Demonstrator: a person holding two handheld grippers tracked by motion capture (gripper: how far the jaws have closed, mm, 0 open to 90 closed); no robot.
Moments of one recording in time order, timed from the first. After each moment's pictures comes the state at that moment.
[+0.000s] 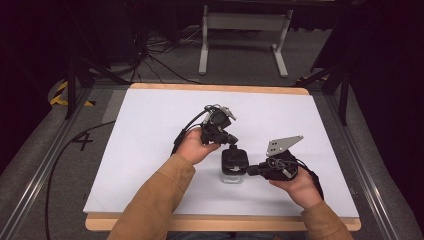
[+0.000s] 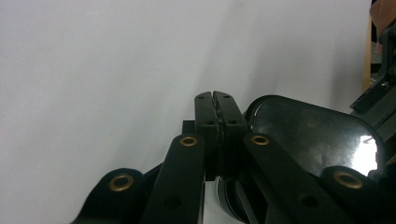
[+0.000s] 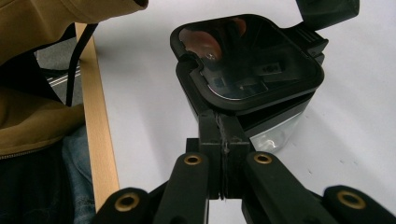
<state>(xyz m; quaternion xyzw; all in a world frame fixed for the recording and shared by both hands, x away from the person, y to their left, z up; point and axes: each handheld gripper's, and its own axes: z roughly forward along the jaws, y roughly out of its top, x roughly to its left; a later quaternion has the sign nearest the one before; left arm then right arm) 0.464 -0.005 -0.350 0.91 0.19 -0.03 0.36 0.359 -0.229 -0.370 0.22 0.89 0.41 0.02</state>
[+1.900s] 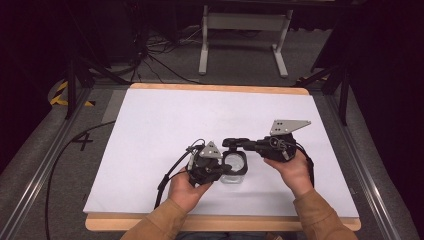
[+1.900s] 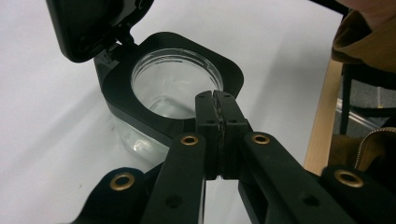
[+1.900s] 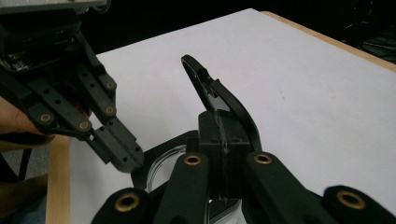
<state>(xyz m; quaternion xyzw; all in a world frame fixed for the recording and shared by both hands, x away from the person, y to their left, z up) 0.351 0.028 -0.380 0.86 0.24 0.02 0.45 0.391 -0.226 -0.341 0.22 0.83 0.50 0.09</state>
